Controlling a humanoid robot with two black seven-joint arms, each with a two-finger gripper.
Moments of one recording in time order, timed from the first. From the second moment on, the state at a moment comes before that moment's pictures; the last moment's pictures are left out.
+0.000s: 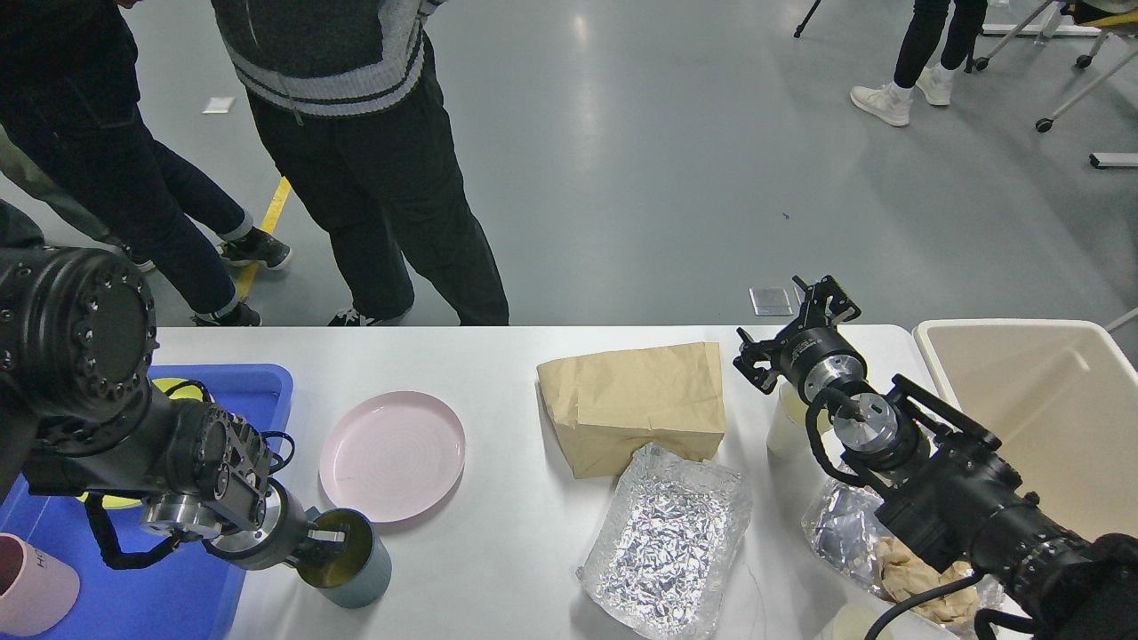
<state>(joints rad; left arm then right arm) -1.54 0.09 1.48 -1.39 -0.06 -0.05 -0.09 0.66 -0.14 0.75 0.60 0.12 0.03 0.14</state>
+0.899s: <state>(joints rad) -1.69 0.14 1.48 -1.46 -0.05 -0.18 -0.09 0.66 -0.14 0.75 0.60 0.12 0.03 0.14</state>
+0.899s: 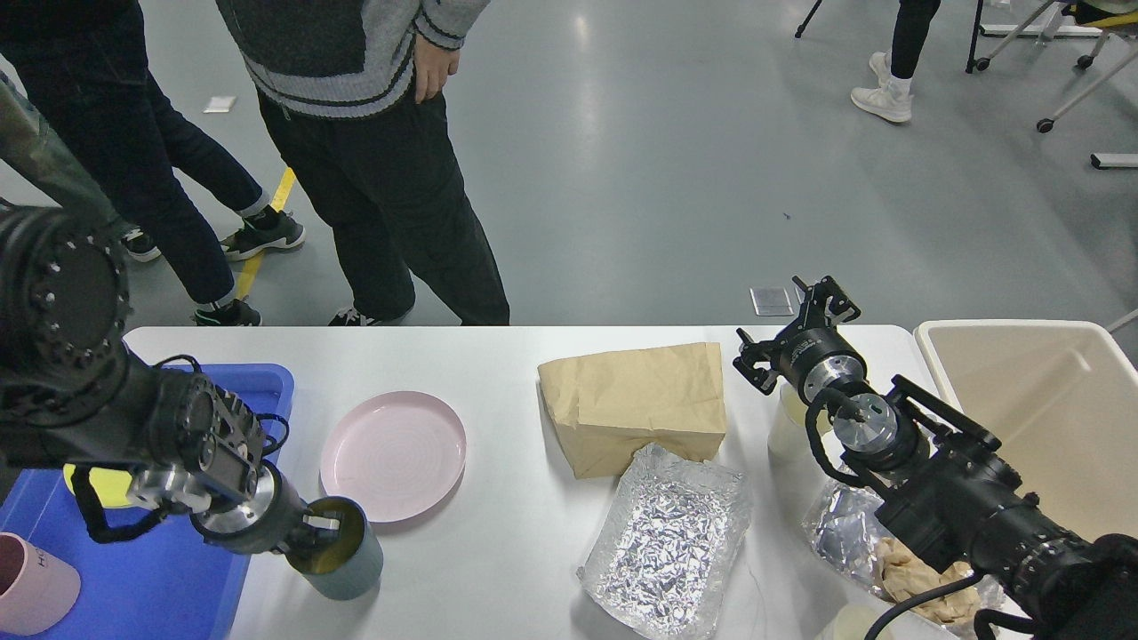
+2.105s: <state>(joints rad) -2.34 0.45 1.67 -1.51 -0.04 -0.86 -0.09 0.66 -0.14 0.75 0.60 0.12 0.03 0.13</state>
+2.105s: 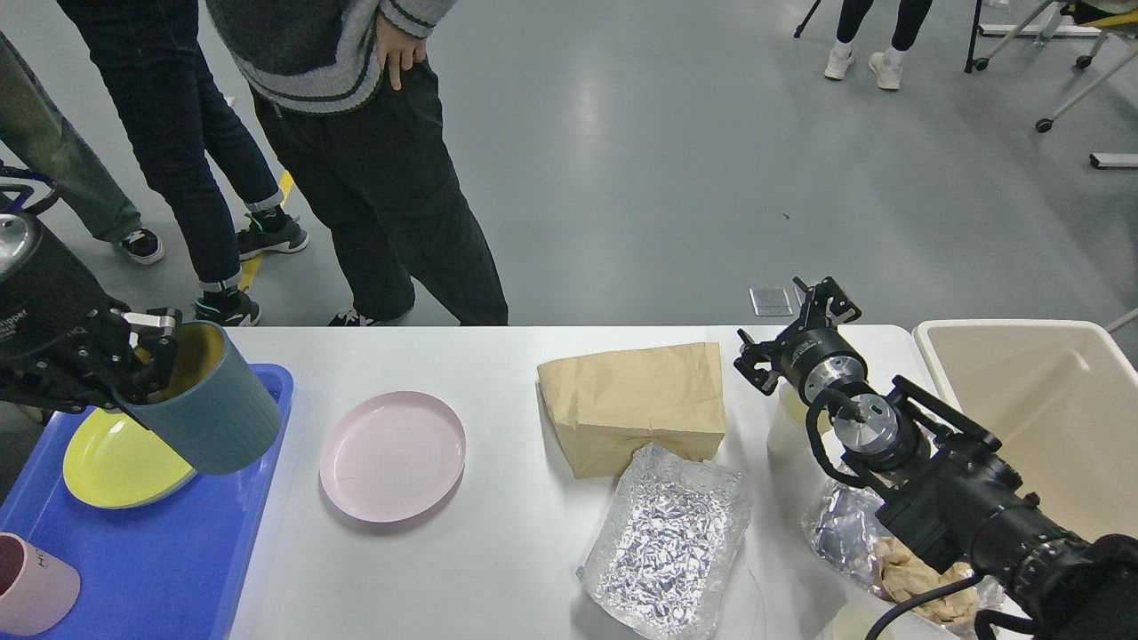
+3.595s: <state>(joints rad) -1.56 0.45 1.66 -1.31 -0.03 -0.27 -0.08 0.66 -0.14 0.75 0.60 0.12 0.03 0.13</state>
